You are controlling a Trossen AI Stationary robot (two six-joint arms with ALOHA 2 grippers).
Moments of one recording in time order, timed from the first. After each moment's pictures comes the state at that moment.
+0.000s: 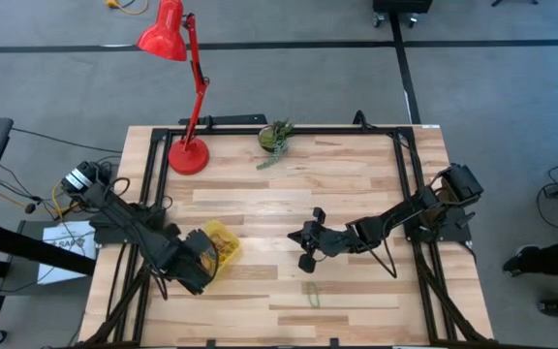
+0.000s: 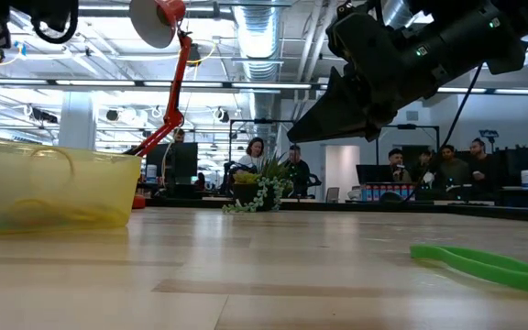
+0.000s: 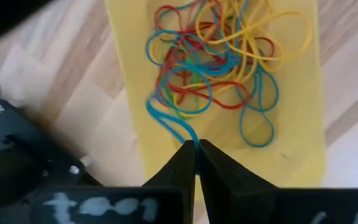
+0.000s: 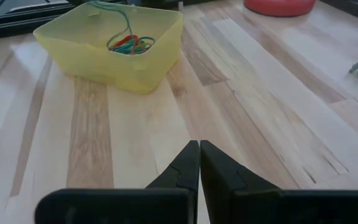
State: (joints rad) left arm -0.67 1.49 1.11 -1.29 -0.14 -1.36; right arm 0.36 1.72 0.76 0.41 0.49 0.33
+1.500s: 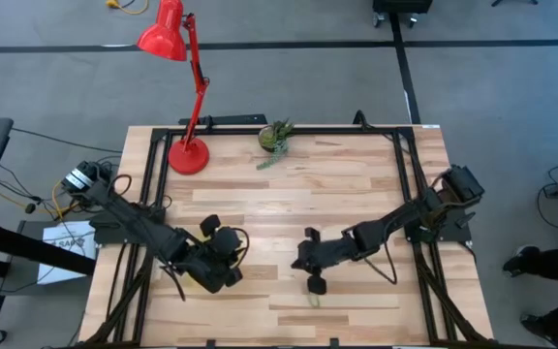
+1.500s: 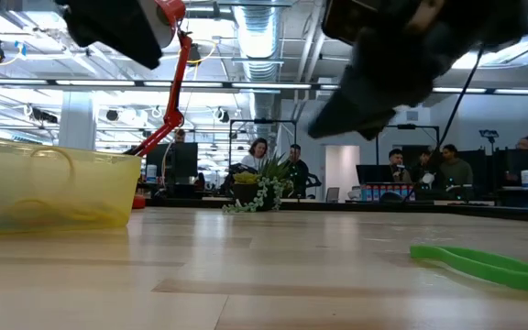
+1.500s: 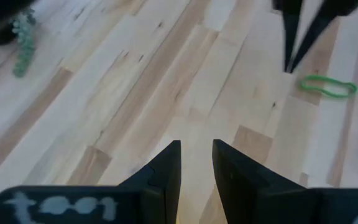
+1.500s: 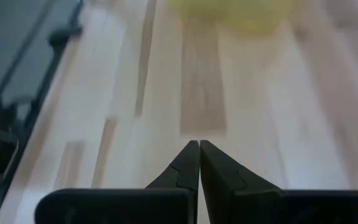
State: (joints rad) left arm -0.58 1.49 1.11 -0.71 -0.66 -0.89; right arm 0.41 1.72 0.88 0.16 0.13 0.36
